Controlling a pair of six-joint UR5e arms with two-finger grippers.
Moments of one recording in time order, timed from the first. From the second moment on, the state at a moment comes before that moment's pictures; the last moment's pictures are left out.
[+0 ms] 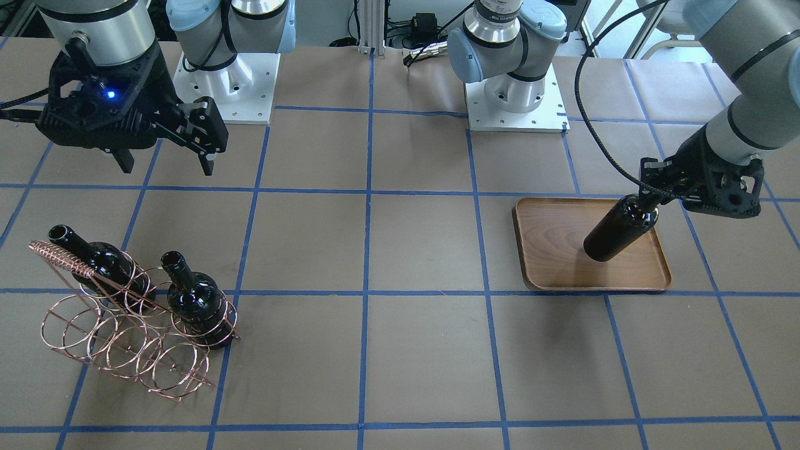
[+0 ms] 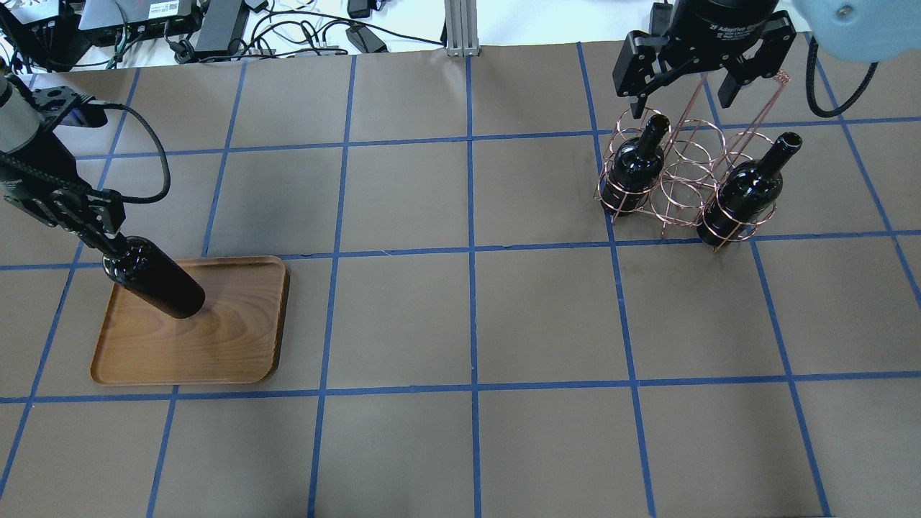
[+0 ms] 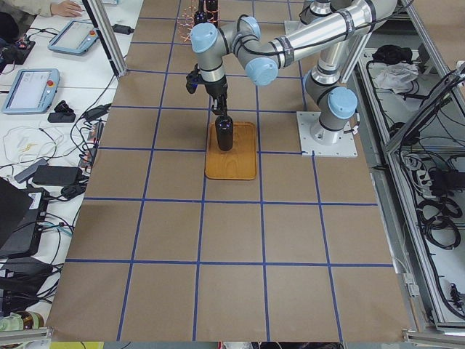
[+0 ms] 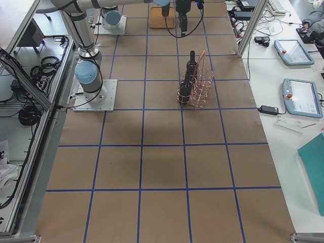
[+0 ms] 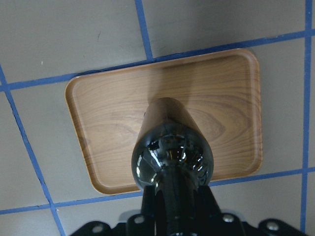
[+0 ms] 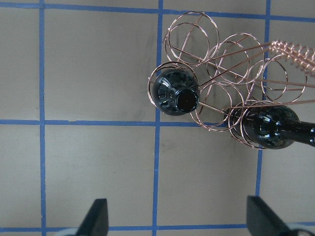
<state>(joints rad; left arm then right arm) -1.16 -1.65 -1.71 -1.52 1.68 0.56 1.62 -1.50 1.41 -1.56 -1.64 0.01</state>
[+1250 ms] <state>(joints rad) -1.17 -1.63 -1.70 -1.53 1.68 0.47 1.62 -1.50 1.41 -1.56 -1.64 0.01</state>
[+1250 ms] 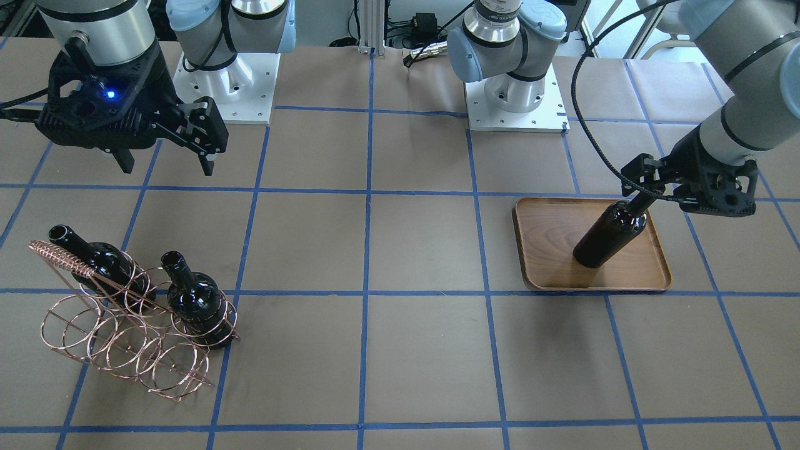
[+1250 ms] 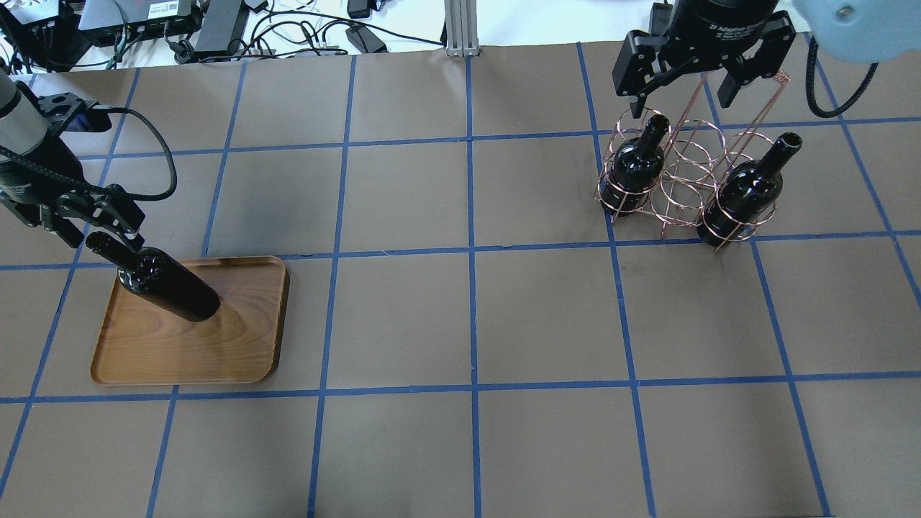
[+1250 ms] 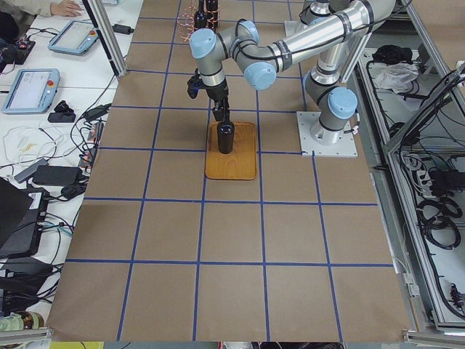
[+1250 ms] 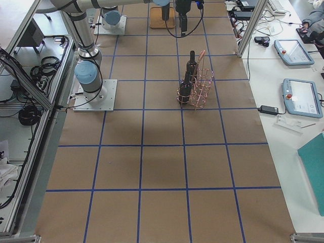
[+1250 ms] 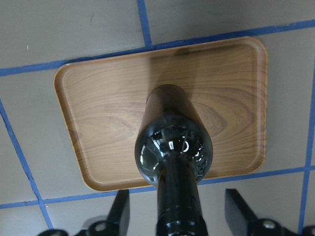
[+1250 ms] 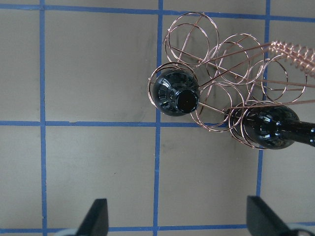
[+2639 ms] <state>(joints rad) -1.52 -1.51 -1.63 -1.51 1.53 0.04 1.62 -1.50 1.41 -1.57 -1.64 0.01</state>
